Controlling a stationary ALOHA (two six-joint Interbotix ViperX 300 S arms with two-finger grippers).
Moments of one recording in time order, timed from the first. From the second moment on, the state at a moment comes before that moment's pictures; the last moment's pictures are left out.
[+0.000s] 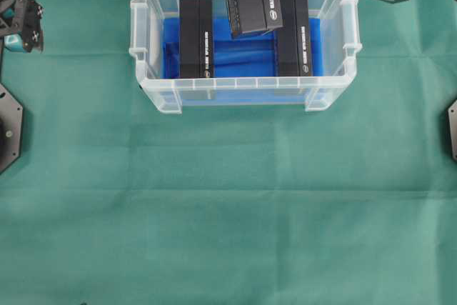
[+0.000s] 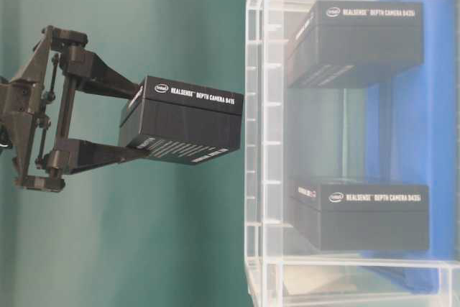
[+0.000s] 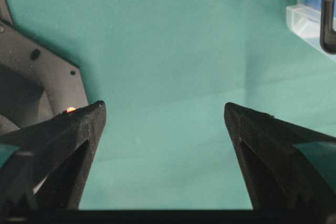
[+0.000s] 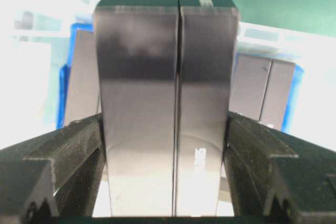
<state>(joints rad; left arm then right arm) 0.45 -0.67 0.60 0.04 1.41 -1.02 -0.22 0.23 -0.46 -0.33 1.47 1.31</state>
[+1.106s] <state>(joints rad) 0.45 -0.68 0.60 0.04 1.43 -1.02 -0.21 0.23 -0.46 -0.33 1.47 1.31</state>
